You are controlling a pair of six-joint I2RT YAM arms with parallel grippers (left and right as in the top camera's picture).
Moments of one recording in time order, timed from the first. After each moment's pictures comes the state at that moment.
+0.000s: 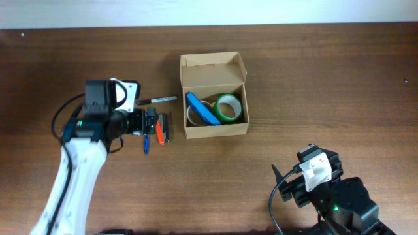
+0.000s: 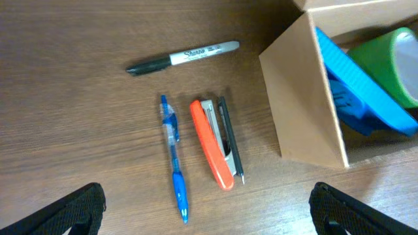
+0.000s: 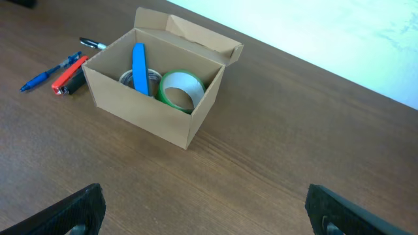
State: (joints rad) left arm -0.02 1.38 1.07 -0.74 0.20 0.04; right arm 0.55 0.39 0.71 -0.81 0.16 -0.11
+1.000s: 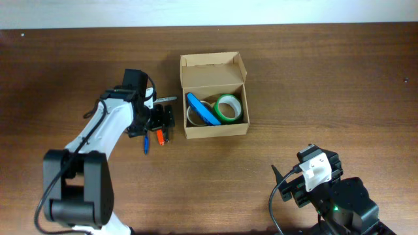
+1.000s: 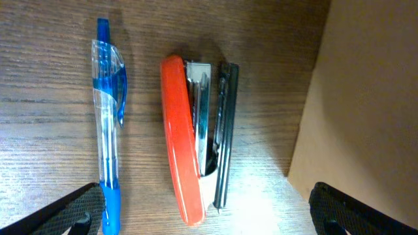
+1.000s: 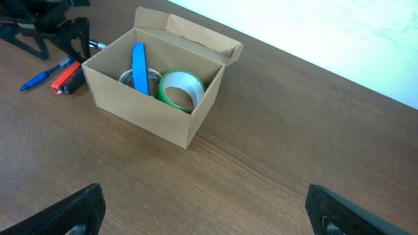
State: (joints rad) left arm -0.11 1.81 1.22 -0.81 0.19 -0.29; right arm 0.55 0.39 0.71 -0.81 0.16 -0.11
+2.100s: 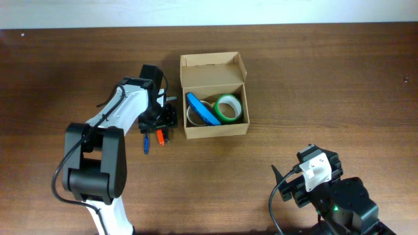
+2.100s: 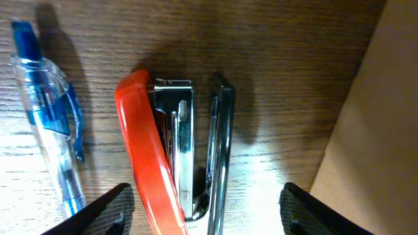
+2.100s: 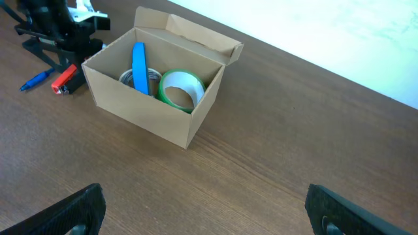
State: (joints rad) left arm -0.18 2.01 1.37 -0.92 0.14 -0.30; right arm 0.55 0.39 0.71 -0.81 0.16 -0.11
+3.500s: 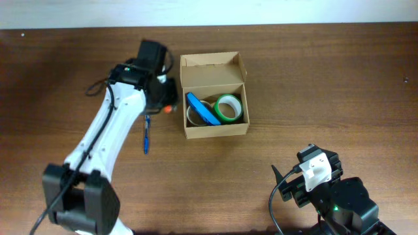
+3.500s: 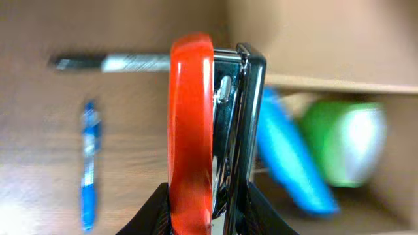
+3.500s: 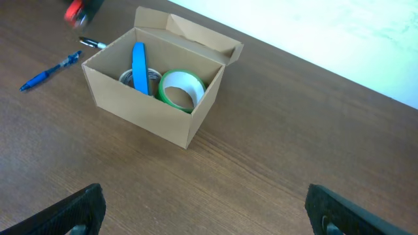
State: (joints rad) left arm -0.28 1.77 1.56 -0.98 0.06 -0.44; right arm 0.55 0.39 0.71 -0.81 0.16 -0.11
